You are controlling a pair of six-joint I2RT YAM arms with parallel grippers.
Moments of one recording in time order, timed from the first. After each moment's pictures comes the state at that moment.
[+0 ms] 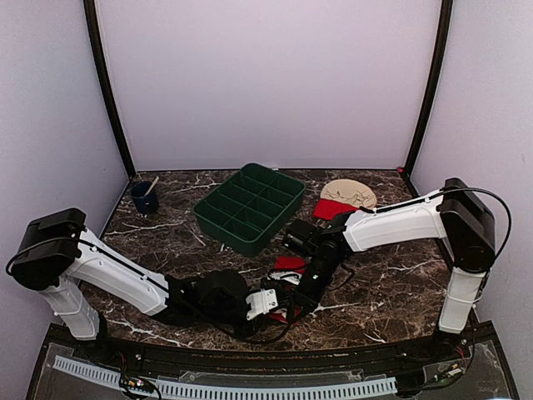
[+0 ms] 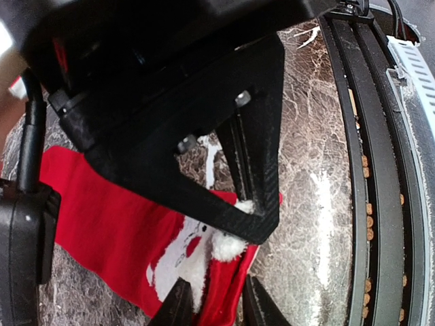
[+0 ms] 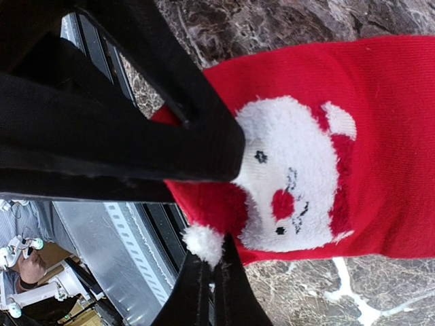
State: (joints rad) left arm -1.28 1.68 0.67 0.35 -0.02 0.18; right arm 1.00 1.86 1.18 -0.74 -0.65 0.00
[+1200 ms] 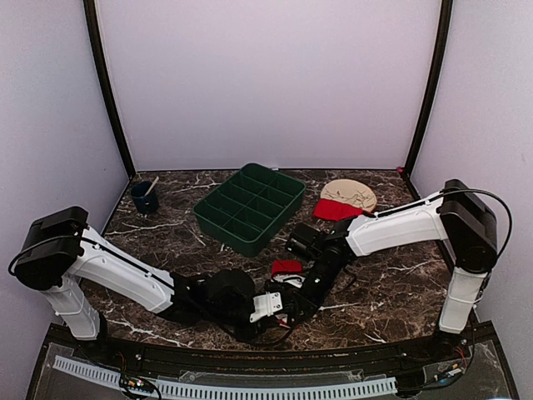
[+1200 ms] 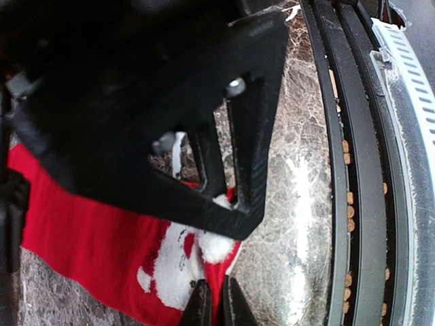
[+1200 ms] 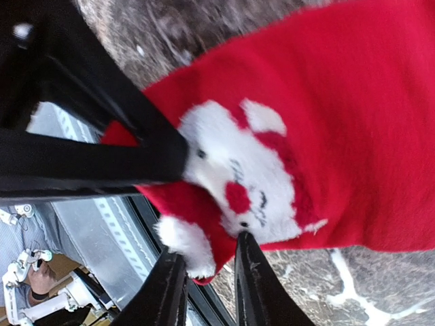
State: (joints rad) left arm -1.28 1.70 0.74 0.22 0.06 0.15; right arm 1.00 1.85 1.13 -0.68 -0.64 0.07
